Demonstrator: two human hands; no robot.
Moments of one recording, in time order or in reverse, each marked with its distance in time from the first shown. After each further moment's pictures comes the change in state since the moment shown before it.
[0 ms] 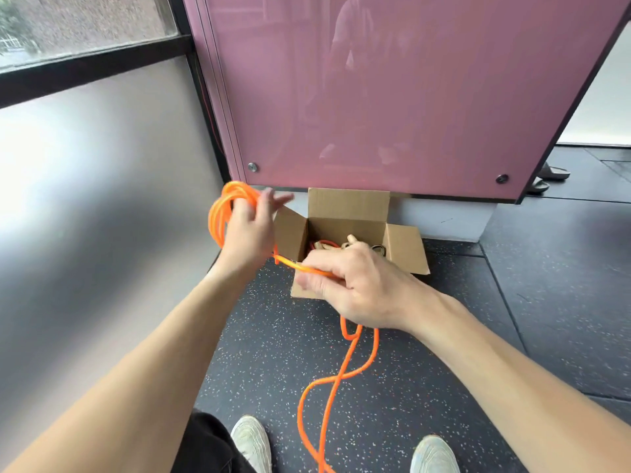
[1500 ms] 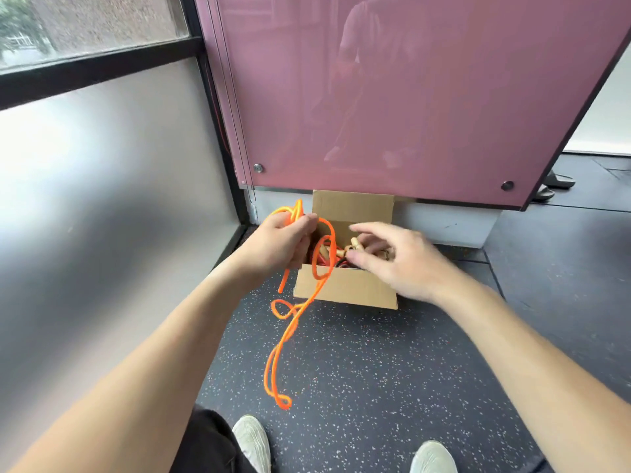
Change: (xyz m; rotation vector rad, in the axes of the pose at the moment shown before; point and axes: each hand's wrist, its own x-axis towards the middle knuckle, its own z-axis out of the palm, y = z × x) left_hand -0.025 0.030 0.004 -0.035 -0.458 -0.135; right_hand -0.010 0.054 -0.019 0.106 0.136 0.439
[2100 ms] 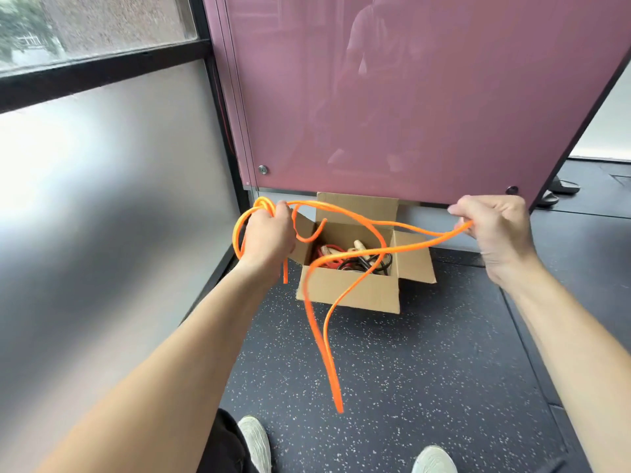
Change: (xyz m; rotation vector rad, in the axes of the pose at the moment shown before) left_hand 0.027 -0.017 -0.007 0.057 0.632 -0.154; right_hand 0.000 0.015 -0.069 0.451 0.593 0.027
